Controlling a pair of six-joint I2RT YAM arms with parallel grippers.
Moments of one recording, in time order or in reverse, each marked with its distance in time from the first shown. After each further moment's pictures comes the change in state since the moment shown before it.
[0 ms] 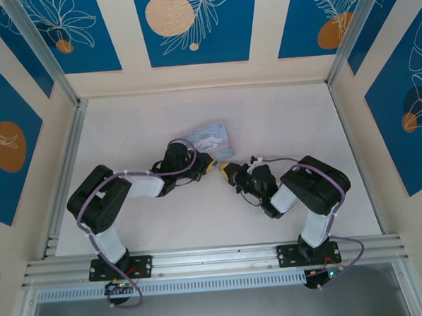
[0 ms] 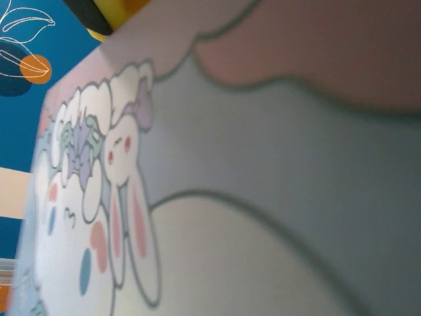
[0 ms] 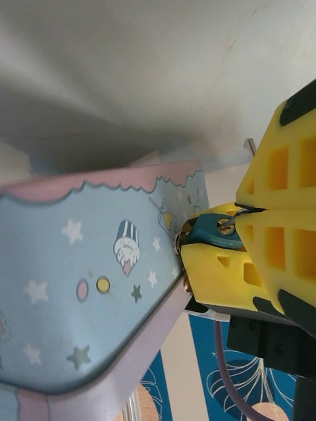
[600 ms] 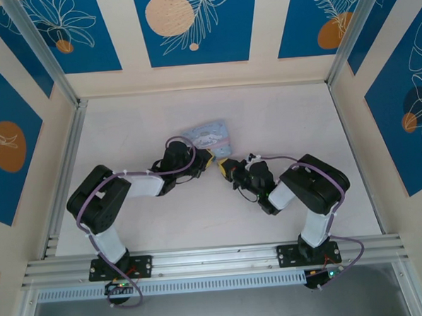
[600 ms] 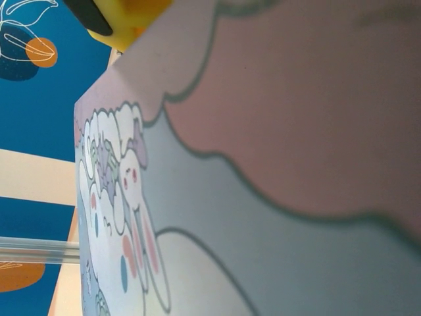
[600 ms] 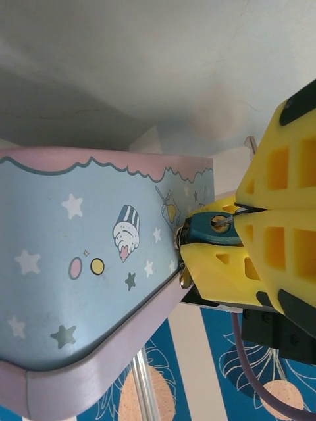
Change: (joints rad) left arm 0.000 -0.002 0.013 0.010 -0.061 0.010; right arm 0.008 0.007 0.054 -0.028 0.019 0.076
